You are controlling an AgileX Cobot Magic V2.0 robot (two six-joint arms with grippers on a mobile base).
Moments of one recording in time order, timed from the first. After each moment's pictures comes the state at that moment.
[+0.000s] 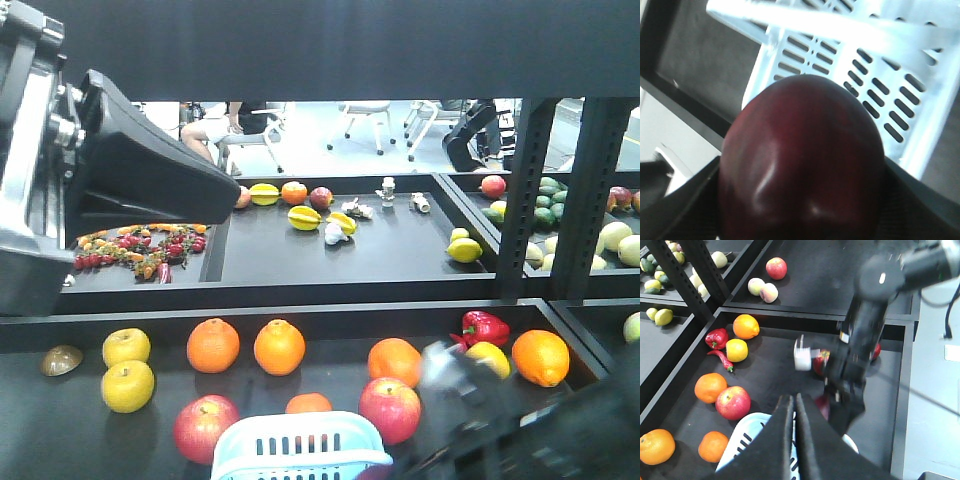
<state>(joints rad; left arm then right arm) -0.52 1.34 -1.96 -0.50 1.28 0.64 0.32 1.47 -1.00 0.80 0.90 -0.47</state>
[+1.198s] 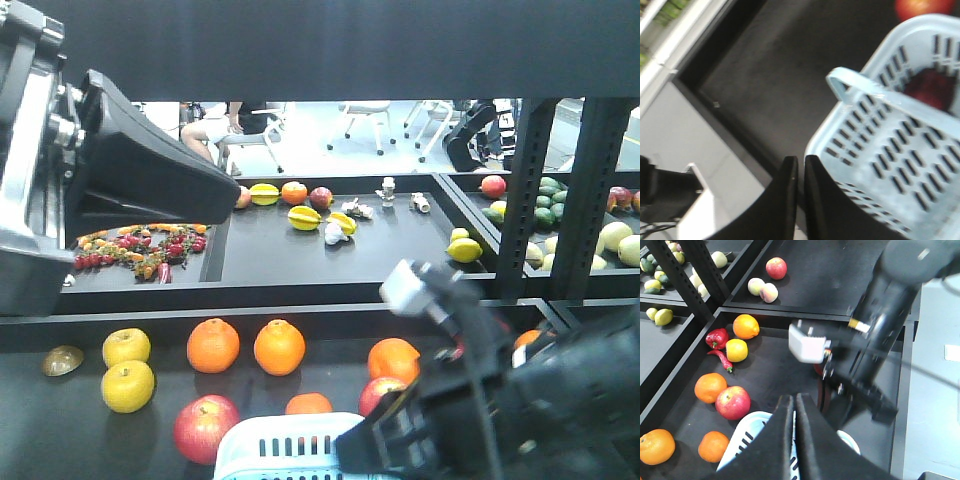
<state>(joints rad) -0.52 1.34 -1.96 -0.50 1.28 0.64 0.44 1.34 -1.18 0.68 0.90 -0.35</state>
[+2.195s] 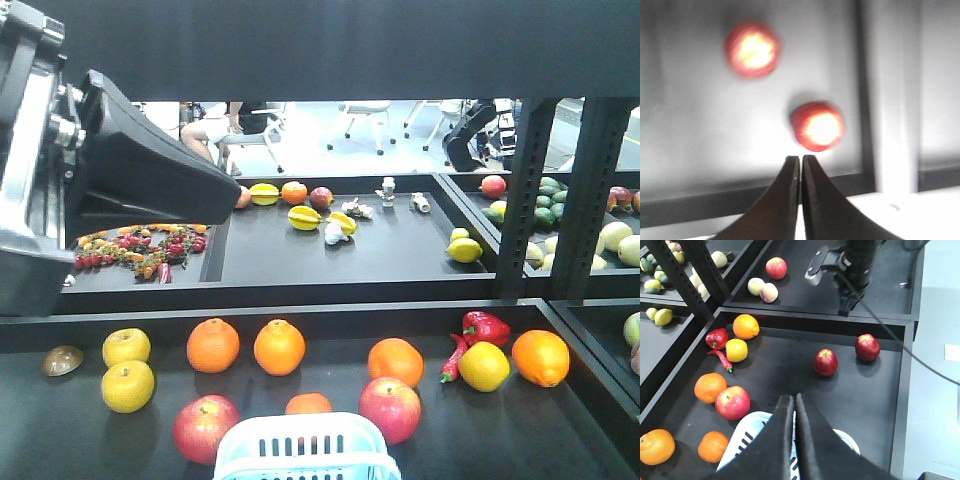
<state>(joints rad) -0.52 1.34 -1.96 -0.50 1.28 0.64 -0.14 1.54 -1.30 -0.12 1.20 -0.11</state>
